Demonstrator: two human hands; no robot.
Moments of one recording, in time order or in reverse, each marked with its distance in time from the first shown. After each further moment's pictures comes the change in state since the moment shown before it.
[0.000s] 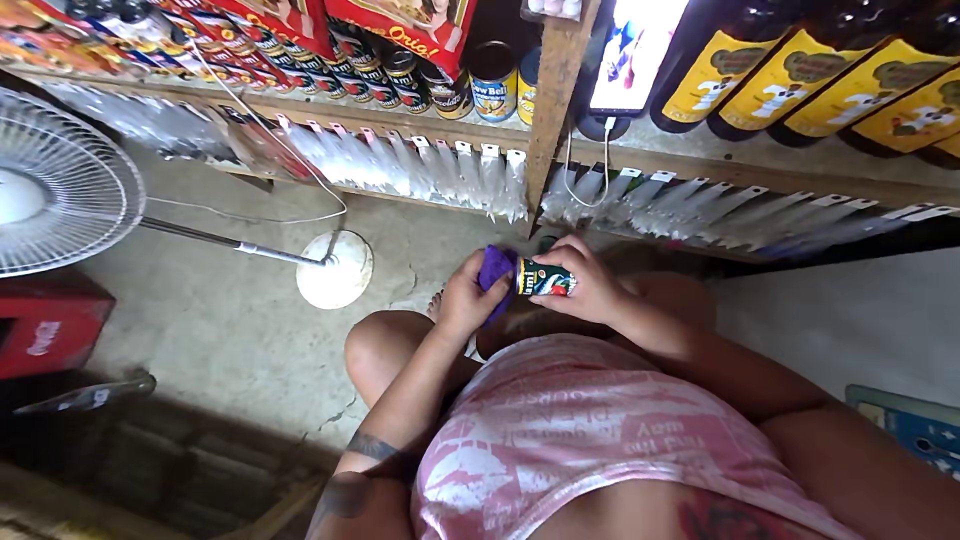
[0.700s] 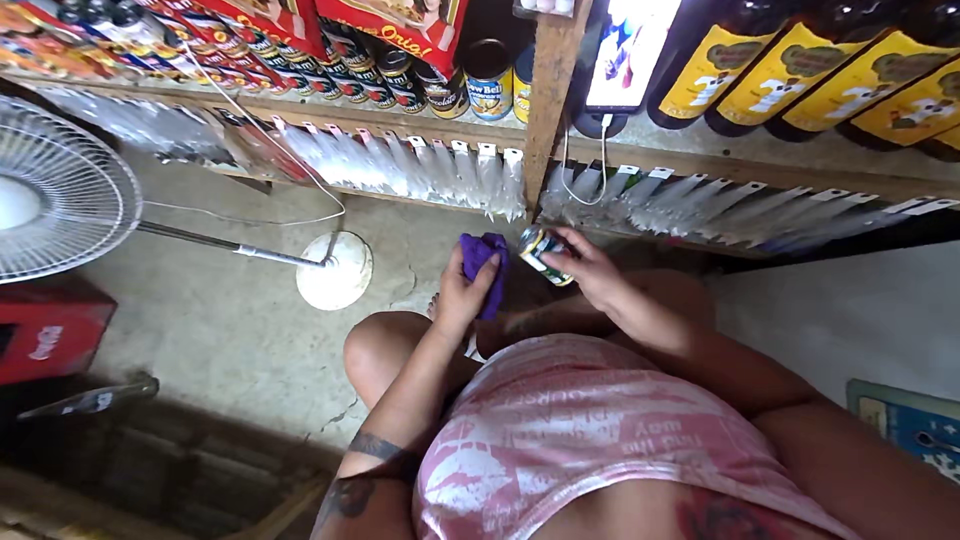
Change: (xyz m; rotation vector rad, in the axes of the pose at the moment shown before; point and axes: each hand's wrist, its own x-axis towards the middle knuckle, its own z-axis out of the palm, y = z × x) left_hand 0.004 0.001 0.003 -0.282 0.122 -0.106; right_hand 0.011 -0.001 -0.001 0.658 0.080 0.647
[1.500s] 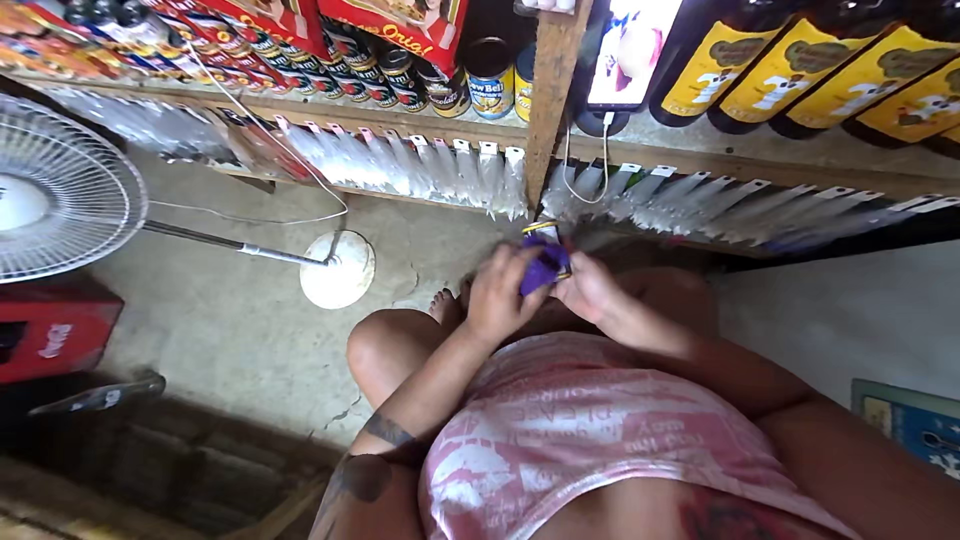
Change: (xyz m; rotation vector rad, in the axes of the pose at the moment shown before) left_hand -0.005 0.025 0.039 0.506 -0.027 0.597; right_hand -0.010 -0.007 0.022 0.514 0.033 0.262
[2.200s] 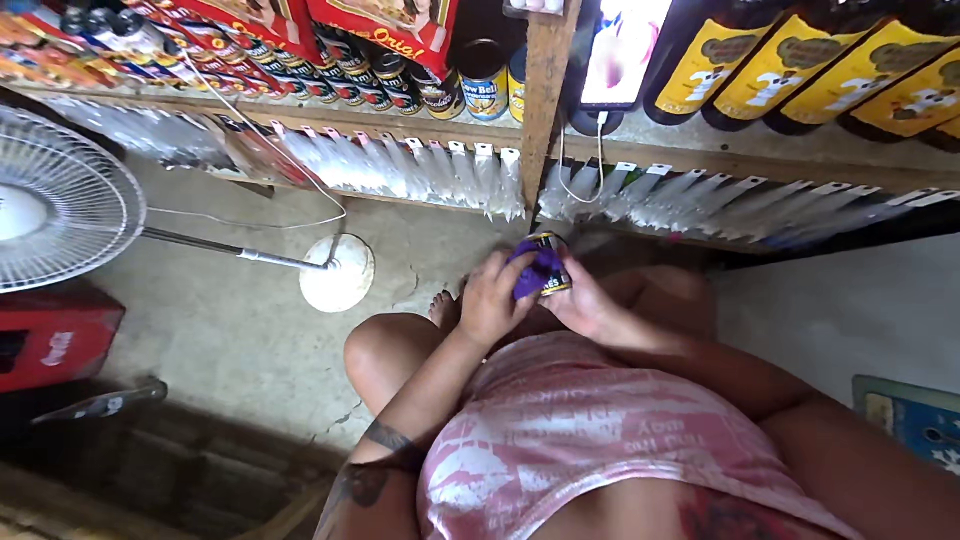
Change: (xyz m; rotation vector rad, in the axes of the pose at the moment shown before) left_hand -0.008 -0.009 0.000 0.078 0.023 0.057; right_hand -0.004 0.017 -0.003 0.163 -0.009 0.039
